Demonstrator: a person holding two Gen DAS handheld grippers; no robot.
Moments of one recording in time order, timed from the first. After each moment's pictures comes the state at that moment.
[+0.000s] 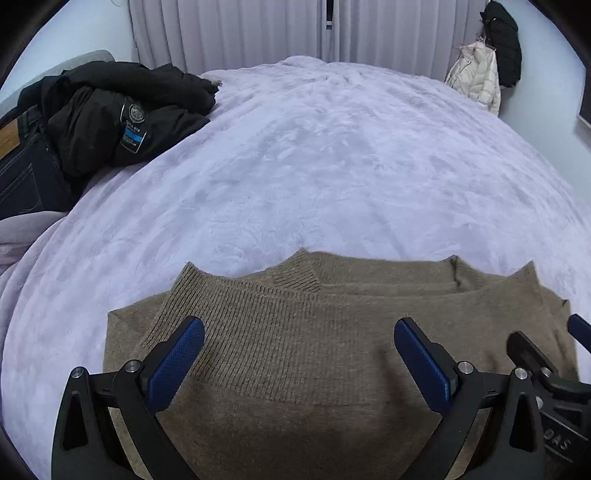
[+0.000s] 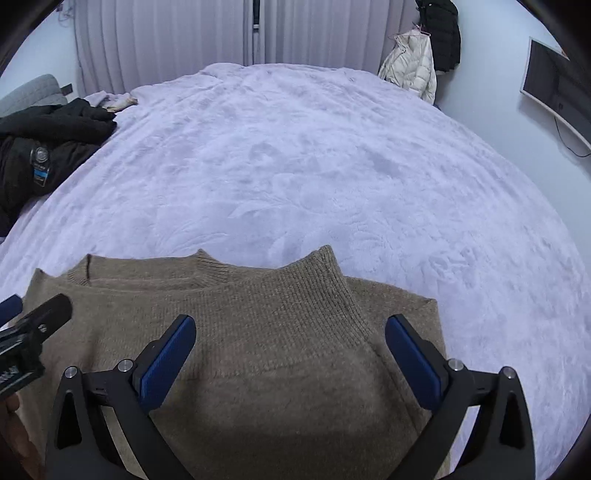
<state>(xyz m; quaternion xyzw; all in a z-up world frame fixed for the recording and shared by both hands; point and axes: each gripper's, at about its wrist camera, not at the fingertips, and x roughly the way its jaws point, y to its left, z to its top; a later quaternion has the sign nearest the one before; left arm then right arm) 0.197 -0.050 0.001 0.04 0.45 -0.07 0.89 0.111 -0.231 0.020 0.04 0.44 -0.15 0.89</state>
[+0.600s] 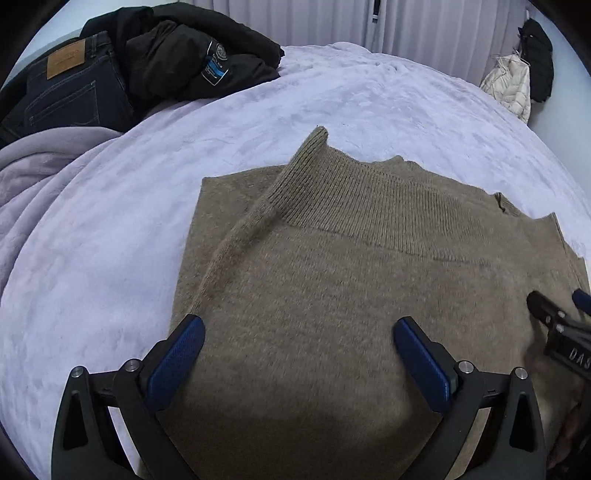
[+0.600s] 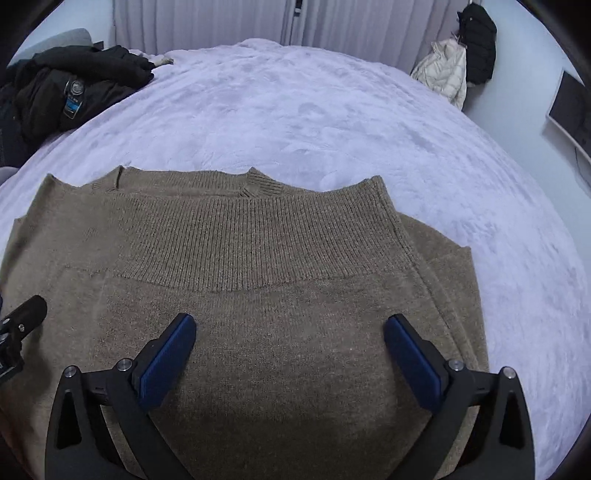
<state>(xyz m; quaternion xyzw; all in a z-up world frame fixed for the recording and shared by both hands) 0.115 0.034 -0.023 0.01 0.46 -0.03 0.89 0.088 -0.196 -0.011 -0.01 0.46 -0.12 0.88</state>
